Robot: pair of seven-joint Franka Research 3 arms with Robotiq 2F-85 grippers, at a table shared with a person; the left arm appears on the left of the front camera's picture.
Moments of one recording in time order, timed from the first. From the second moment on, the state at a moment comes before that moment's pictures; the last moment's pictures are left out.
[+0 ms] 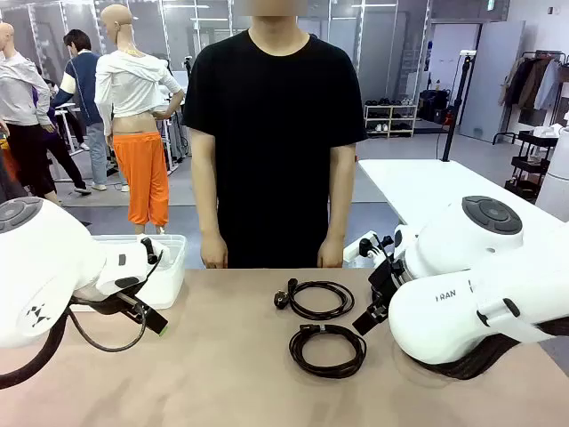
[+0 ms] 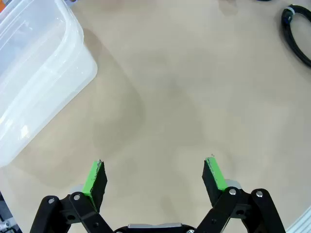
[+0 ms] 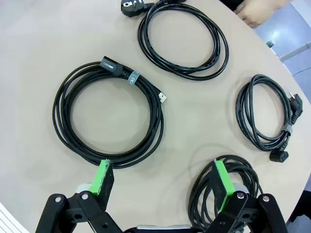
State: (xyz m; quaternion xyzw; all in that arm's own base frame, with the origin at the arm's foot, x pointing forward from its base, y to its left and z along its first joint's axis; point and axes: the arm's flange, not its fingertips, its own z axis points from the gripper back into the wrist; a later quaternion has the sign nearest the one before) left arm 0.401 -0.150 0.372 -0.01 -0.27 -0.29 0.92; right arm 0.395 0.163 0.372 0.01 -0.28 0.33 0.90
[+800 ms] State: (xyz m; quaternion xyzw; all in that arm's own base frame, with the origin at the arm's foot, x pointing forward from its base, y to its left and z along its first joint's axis) left arm 0.401 -0.152 0.372 -0.01 -0.27 -0.30 0.92; right arm 0.395 0.161 0.372 0.01 -0.28 0.34 0.90
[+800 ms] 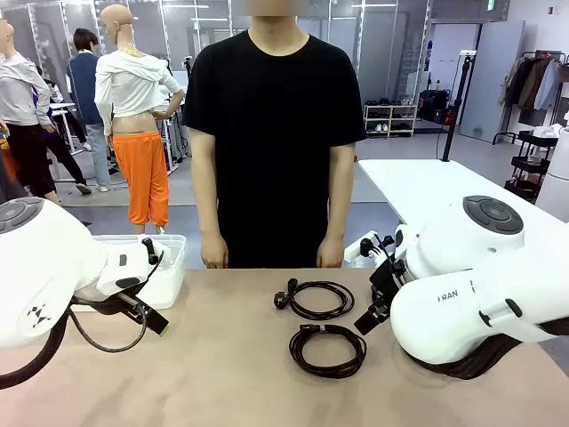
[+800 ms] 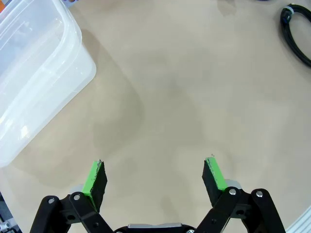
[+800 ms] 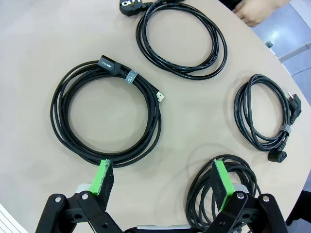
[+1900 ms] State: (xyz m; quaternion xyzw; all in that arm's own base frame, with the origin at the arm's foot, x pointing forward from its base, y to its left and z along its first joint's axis) left arm 0.372 0.076 0.513 -0.13 -0.36 -0.42 0.82; right arm 0.348 -0.074 0.507 0.18 -0.30 0.40 0.85
